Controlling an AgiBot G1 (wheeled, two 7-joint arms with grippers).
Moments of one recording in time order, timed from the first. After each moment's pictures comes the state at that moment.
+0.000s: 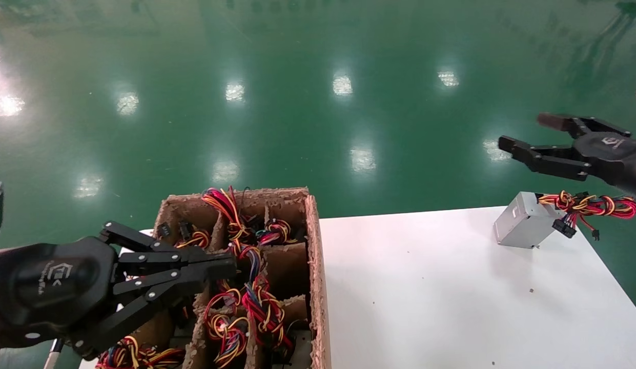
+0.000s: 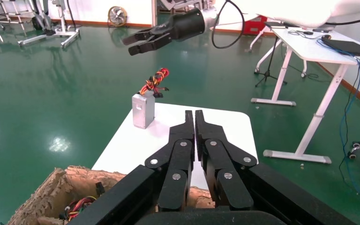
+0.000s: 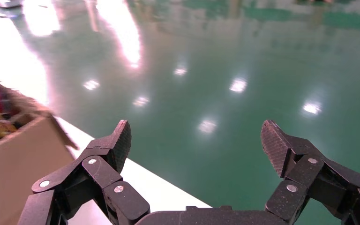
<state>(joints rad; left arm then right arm) -1.10 0.55 0.44 -1.24 0.61 1.42 -0.09 1.47 -0.65 -0.38 0.44 -1.01 -1.26 0.00</state>
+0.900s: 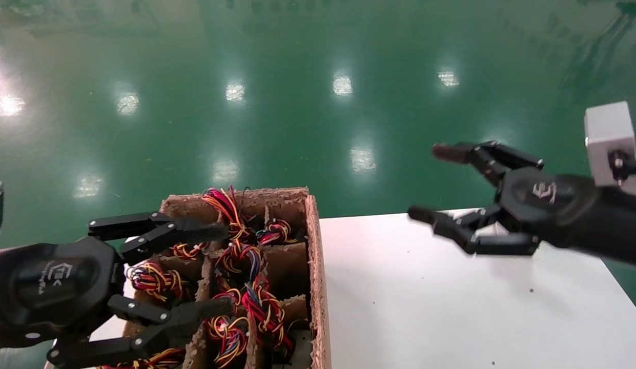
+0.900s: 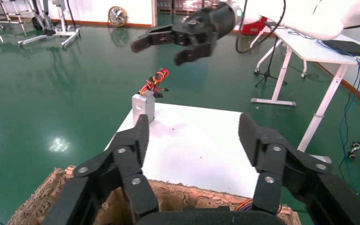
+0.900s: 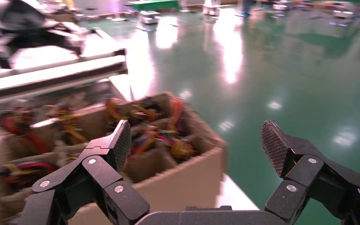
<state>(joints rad) -1.10 0.55 0.44 -1.24 0.61 1.42 -0.09 1.21 -0.63 -0.31 0.99 -0.83 -1.41 0.12</state>
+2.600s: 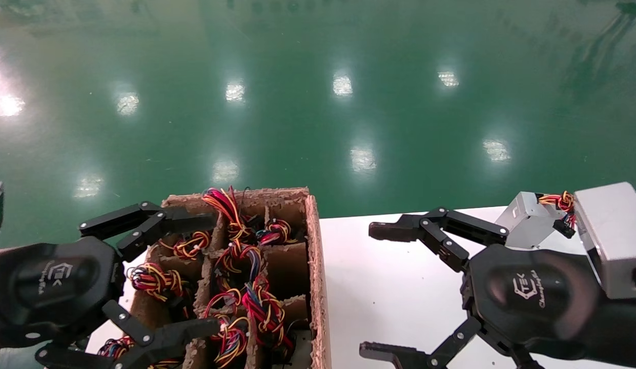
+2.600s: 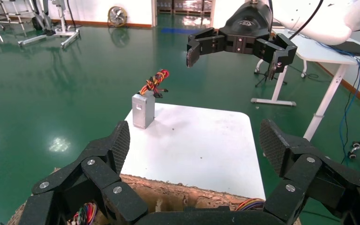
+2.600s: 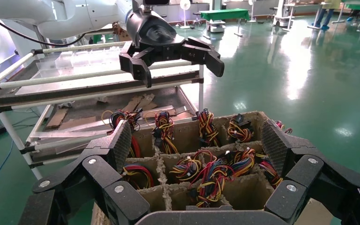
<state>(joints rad) -1.10 0.55 0.43 -1.24 0.61 1.42 -0.09 1.07 -0.61 -0.28 1.29 -0.73 -1.50 0.19</state>
